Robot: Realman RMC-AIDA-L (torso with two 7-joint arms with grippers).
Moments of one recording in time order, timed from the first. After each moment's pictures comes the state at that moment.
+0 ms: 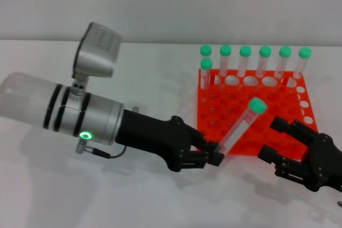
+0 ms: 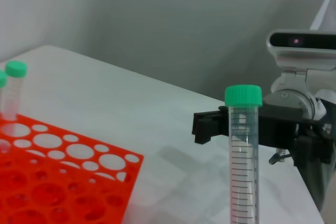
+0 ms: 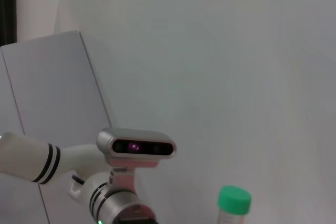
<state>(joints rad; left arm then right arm) -1.05 -2.08 2.85 -0.38 -0.01 1.71 -1.25 0.38 1.99 -1.48 -0.23 -0.83 -1.66 0.93</state>
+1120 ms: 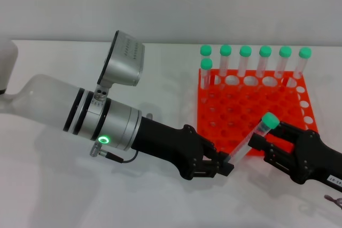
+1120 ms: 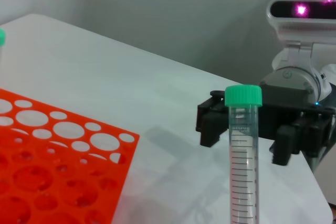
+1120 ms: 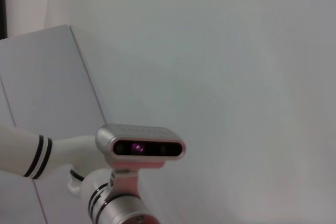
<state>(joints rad) -1.08 -2.08 2.85 -0.28 0.05 1.59 -1.27 0.41 2.01 -1.48 -0.24 -0.83 -1.60 0.96</state>
